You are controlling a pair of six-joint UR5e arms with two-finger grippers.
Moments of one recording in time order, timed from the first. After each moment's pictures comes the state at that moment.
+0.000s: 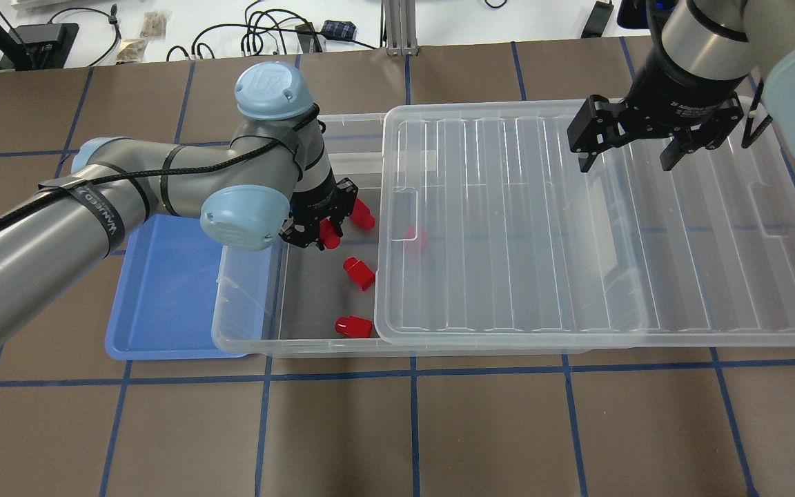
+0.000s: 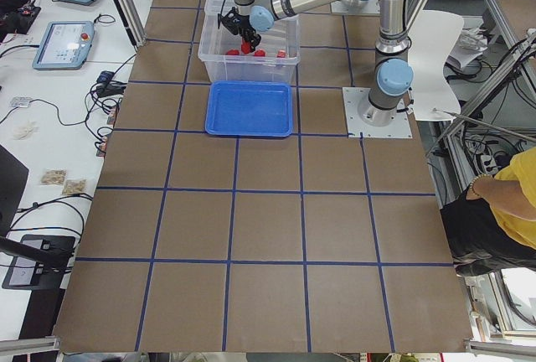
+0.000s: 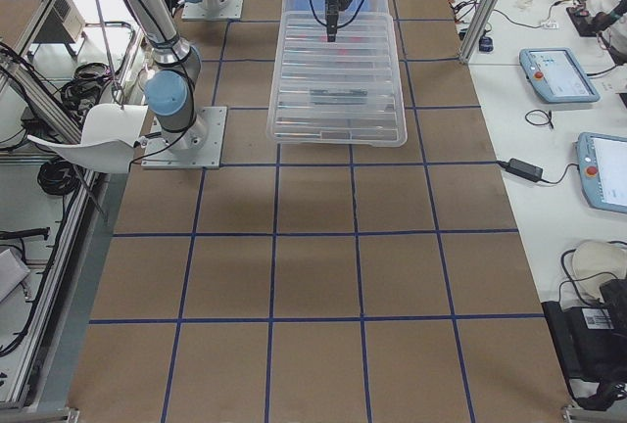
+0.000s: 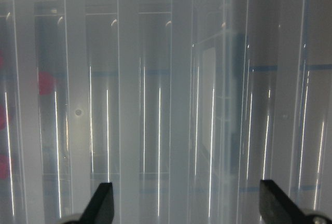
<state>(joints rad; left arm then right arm) -1.77 -1.83 -1.74 -1.20 1.55 -0.88 1.54 -1.64 1.64 -1.62 -1.55 -0.01</state>
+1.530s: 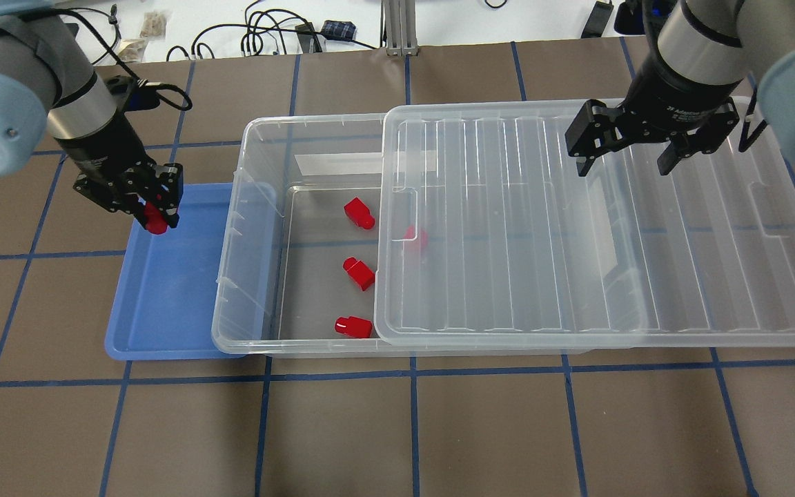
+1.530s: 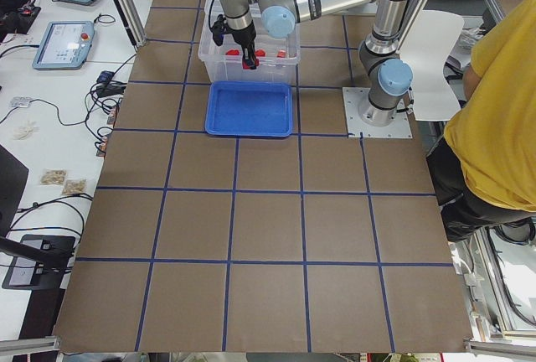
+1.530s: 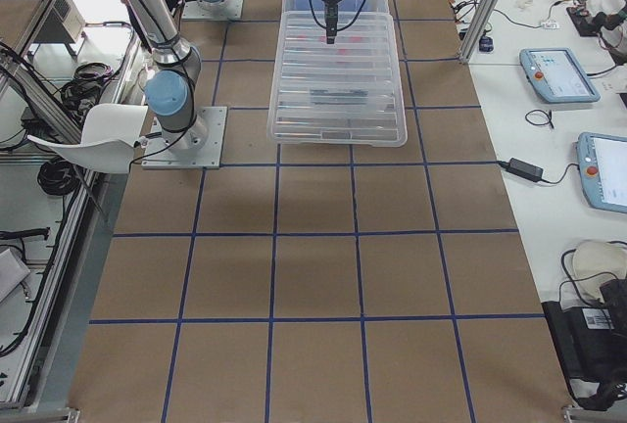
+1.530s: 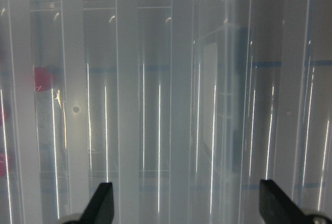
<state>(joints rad) -1.31 -1.79 -1.84 -1.22 1.67 0.29 1.54 -1.63 1.66 -1.62 -1.55 -0.01</state>
